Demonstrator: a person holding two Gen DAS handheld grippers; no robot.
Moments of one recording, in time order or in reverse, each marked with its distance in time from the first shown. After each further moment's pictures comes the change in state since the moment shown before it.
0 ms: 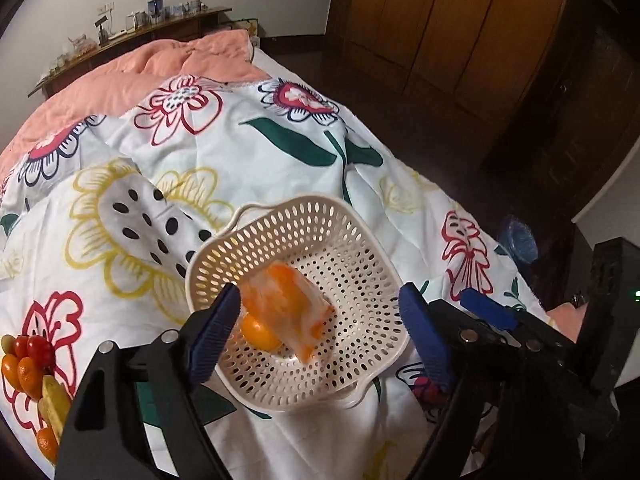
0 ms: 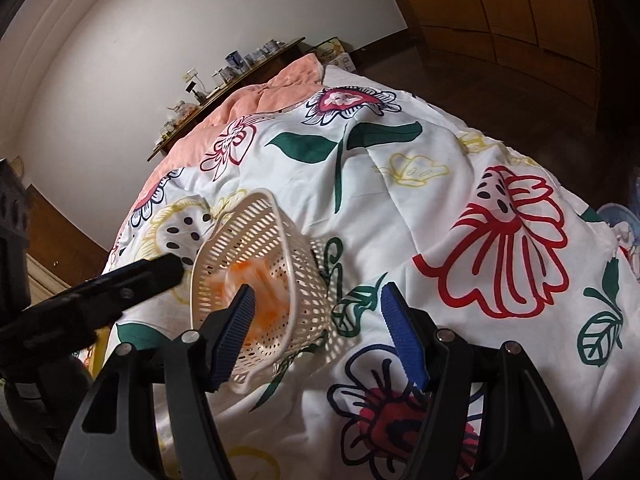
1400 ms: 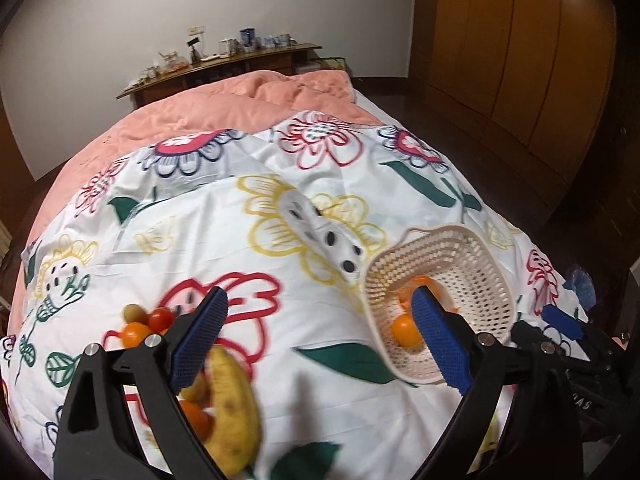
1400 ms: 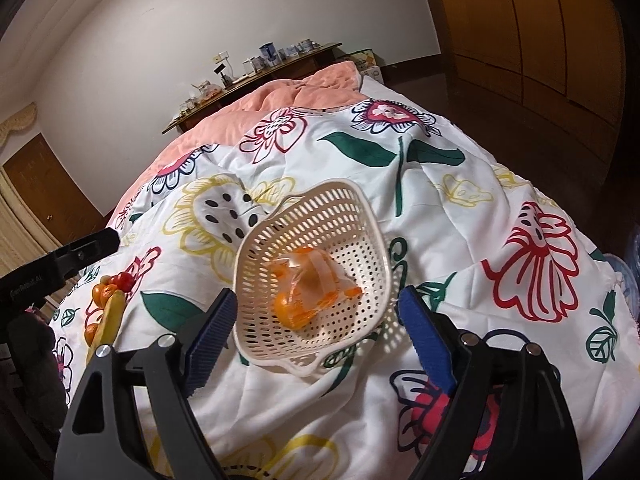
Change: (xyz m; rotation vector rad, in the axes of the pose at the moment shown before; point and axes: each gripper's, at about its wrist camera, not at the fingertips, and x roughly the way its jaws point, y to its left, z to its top) left arm -0.088 0.099 -0.033 -0.118 -0.155 0.289; right arm -0.011 0.079 -0.022 -0.192 -0.021 -0.017
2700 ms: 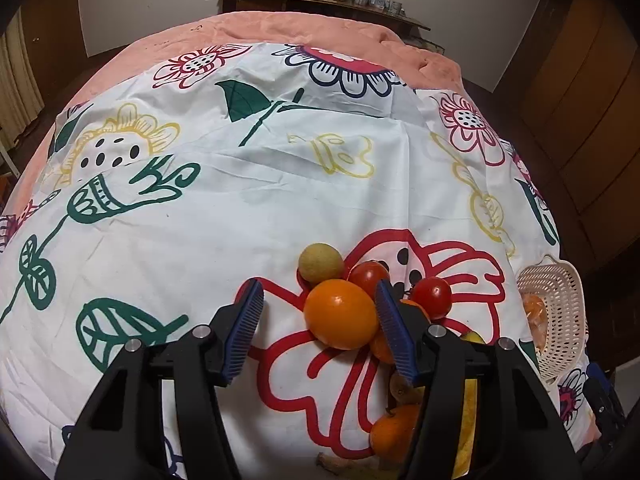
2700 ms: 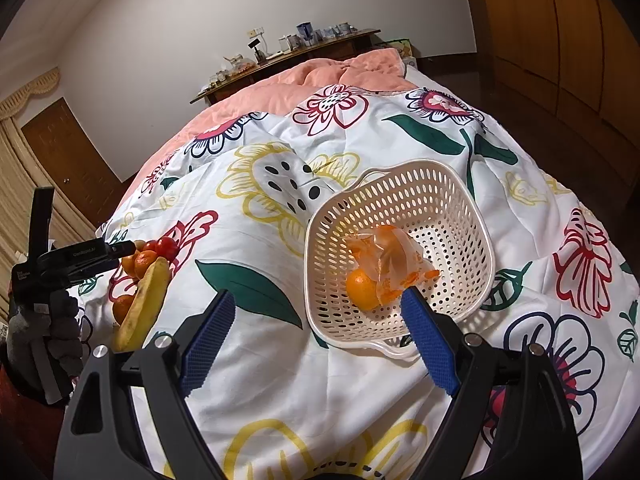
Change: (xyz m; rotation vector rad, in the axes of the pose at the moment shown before) left arm 0.046 0.181 -0.045 -0.379 0.171 0.060; right arm 0.010 0.067 -0.014 -0.101 0.070 0.059
